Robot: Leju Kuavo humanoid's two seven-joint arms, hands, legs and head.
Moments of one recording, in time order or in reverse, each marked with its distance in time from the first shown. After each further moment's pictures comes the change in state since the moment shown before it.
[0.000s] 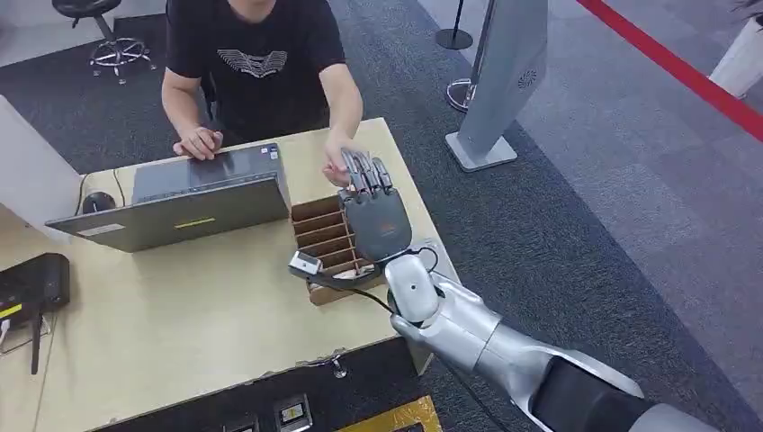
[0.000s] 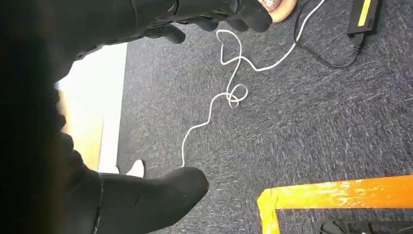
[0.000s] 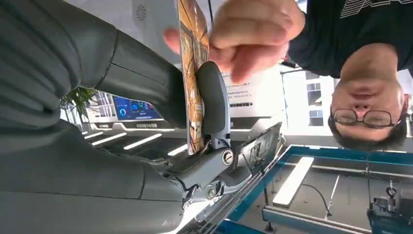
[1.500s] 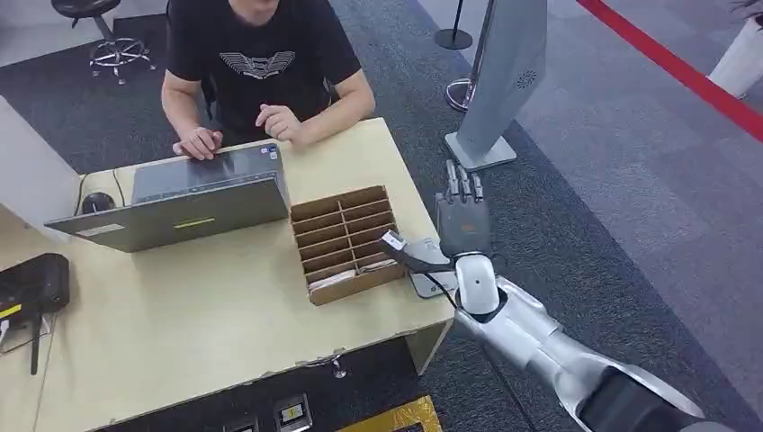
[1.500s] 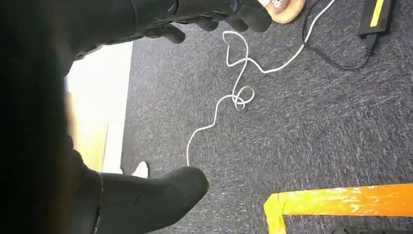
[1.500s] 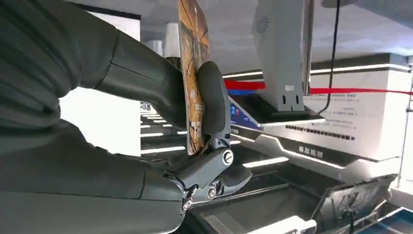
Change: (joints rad) left arm 0.019 0.006 -0.020 0.000 0.015 0.018 0.003; right arm 0.127 -0.194 -0.174 0.061 -0.045 0.080 0.137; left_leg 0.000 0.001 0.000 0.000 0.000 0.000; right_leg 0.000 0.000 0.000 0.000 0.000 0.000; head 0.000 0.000
